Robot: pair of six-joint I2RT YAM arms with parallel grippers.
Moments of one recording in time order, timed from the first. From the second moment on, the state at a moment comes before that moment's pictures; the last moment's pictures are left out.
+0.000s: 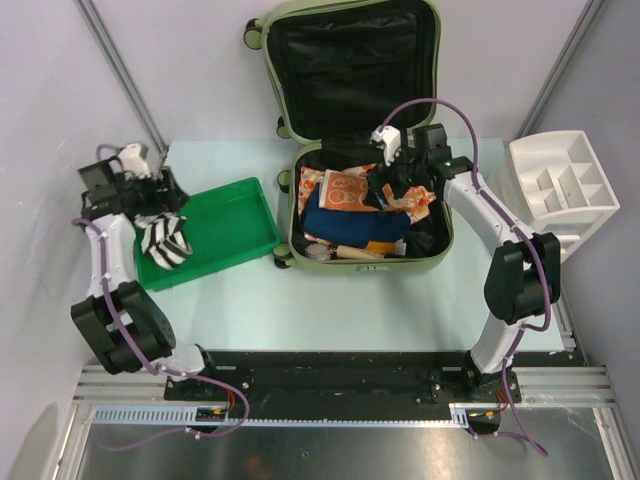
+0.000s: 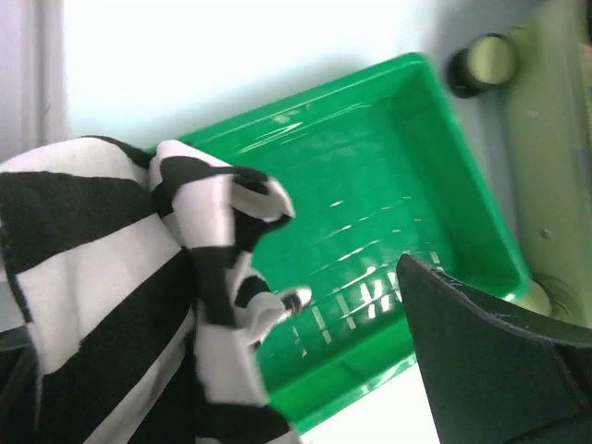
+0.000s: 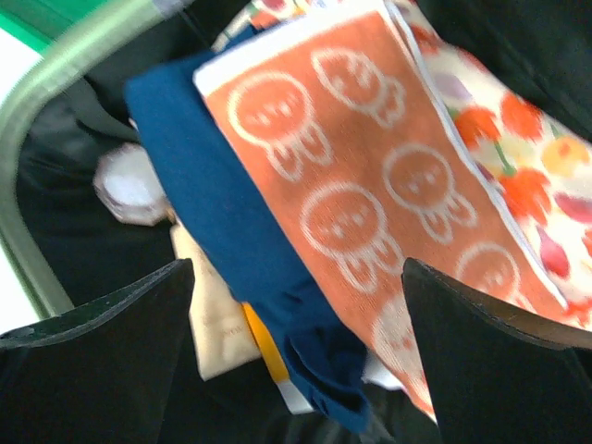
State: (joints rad) left arm 0.49 1.48 1.24 -0.45 0.54 0.12; right arm 0.33 1.77 1.57 -0.48 -0.58 -0.34
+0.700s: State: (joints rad) left arm 0.28 1.49 1.26 -0.49 0.55 0.17; right arm 0.32 1.90 1.65 -0.58 -0.53 -0.45
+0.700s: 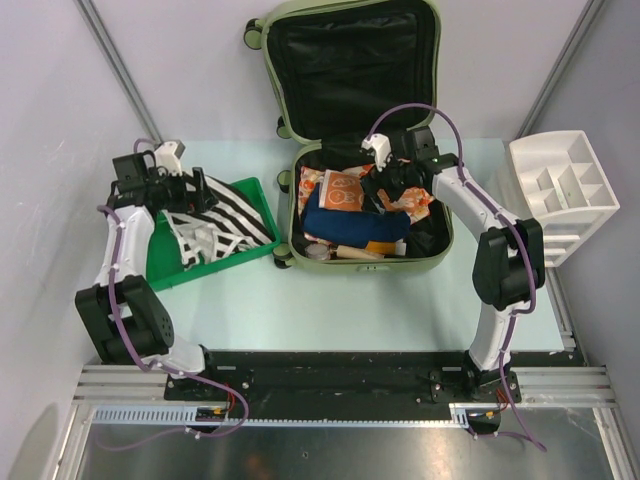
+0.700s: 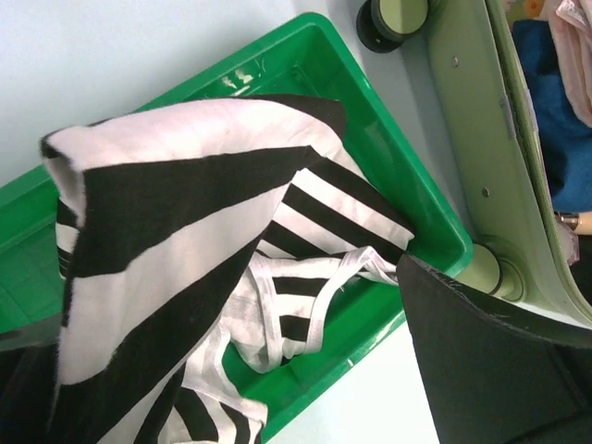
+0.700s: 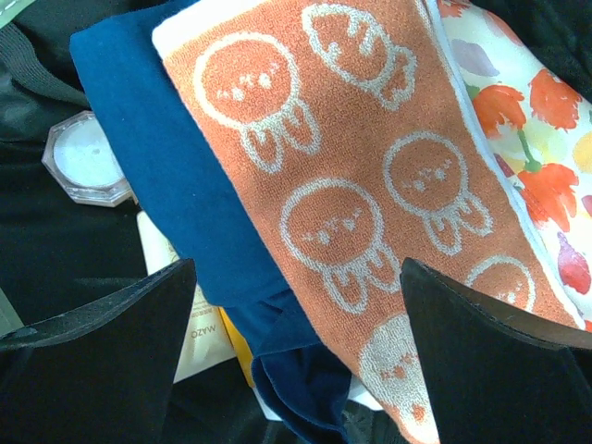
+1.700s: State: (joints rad) left arm 0.18 1.67 1.16 -0.38 1.25 -0.06; right arm 0.53 1.98 1.63 -0.10 -0.71 -0.24
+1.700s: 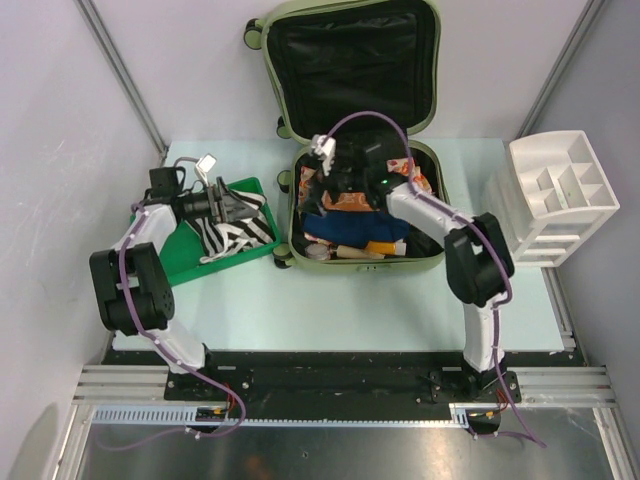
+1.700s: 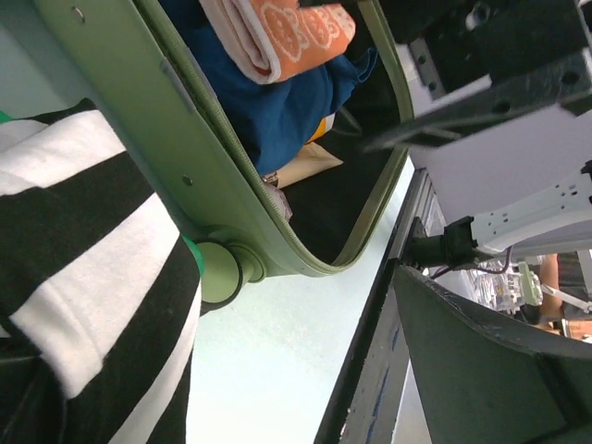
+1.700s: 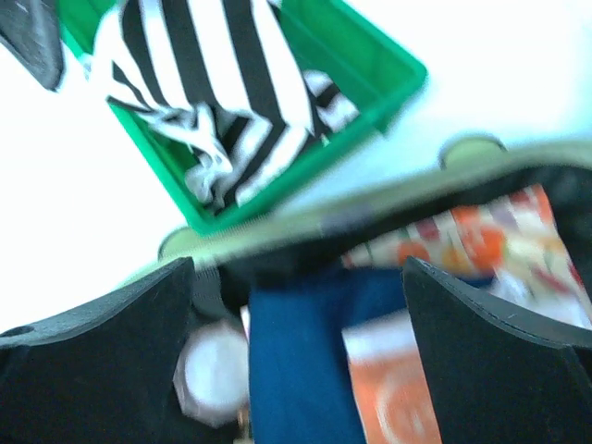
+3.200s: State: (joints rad) left arm 0.44 1.57 1.28 -0.30 1.07 -0.16; right arm 0.69 2.49 2.02 0.26 -0.76 -0.24
